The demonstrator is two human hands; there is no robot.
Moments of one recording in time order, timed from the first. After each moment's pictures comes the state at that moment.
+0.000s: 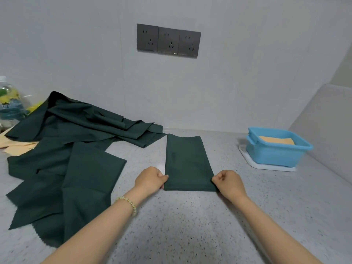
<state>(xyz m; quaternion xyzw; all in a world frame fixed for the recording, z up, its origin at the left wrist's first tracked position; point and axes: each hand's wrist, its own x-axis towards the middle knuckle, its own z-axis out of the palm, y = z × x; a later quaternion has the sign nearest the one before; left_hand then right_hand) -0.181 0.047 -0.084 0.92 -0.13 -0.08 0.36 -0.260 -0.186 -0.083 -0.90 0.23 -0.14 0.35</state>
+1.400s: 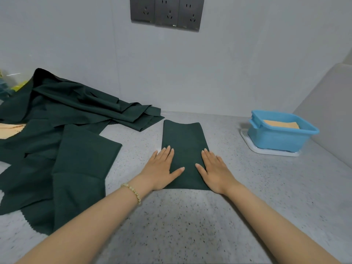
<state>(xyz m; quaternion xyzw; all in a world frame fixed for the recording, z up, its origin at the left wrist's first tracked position) -0.179 0.023 -0.113 0.94 -0.32 -0.03 0.09 -0.246 -0.176 -0.108 -0.99 0.05 0.01 0.09</state>
